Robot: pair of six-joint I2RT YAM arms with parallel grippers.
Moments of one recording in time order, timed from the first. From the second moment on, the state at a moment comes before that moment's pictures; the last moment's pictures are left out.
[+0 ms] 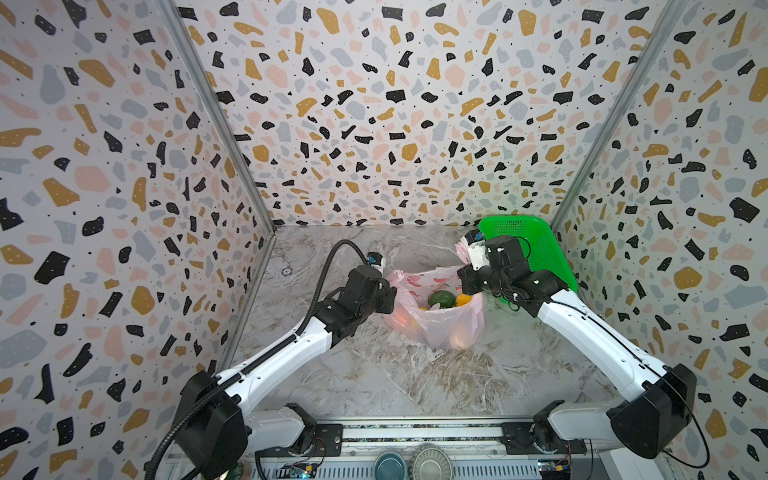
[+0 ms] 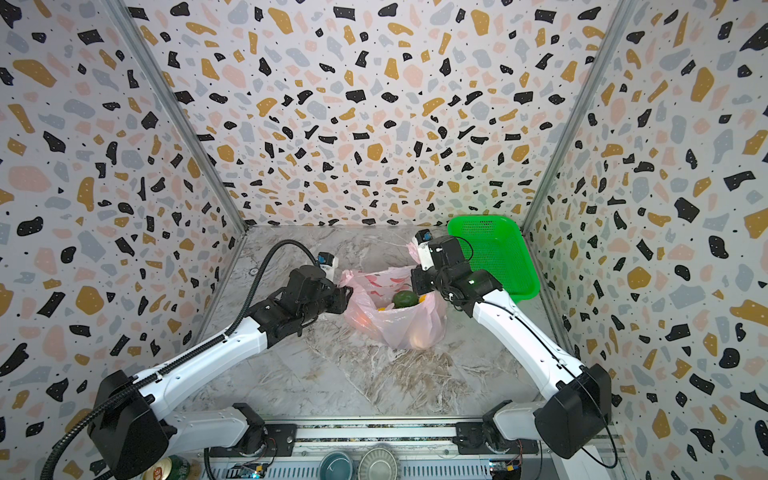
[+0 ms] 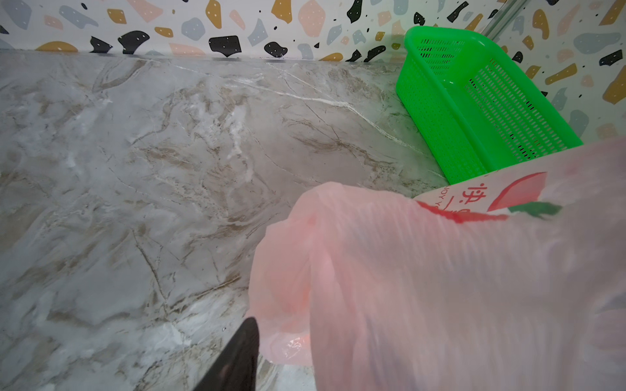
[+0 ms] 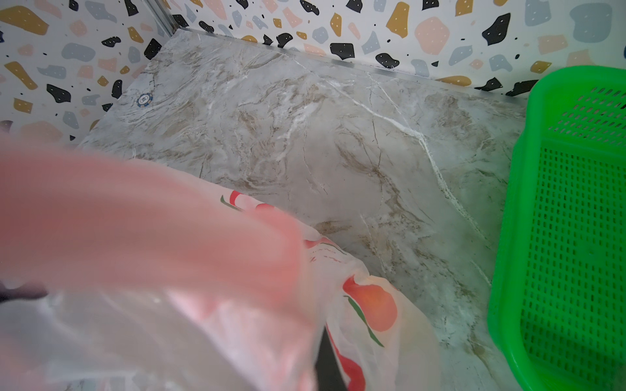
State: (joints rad) left arm -0.62 1.25 0.95 -0.32 -0.09 -0.38; right arm 0.54 1.33 1.25 -0.59 -0.07 0.15
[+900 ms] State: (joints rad) left arm -0.60 1.16 0.88 -0.35 0.05 -0.44; right arm 0.54 1.32 1.25 -0.65 -0.14 0.12
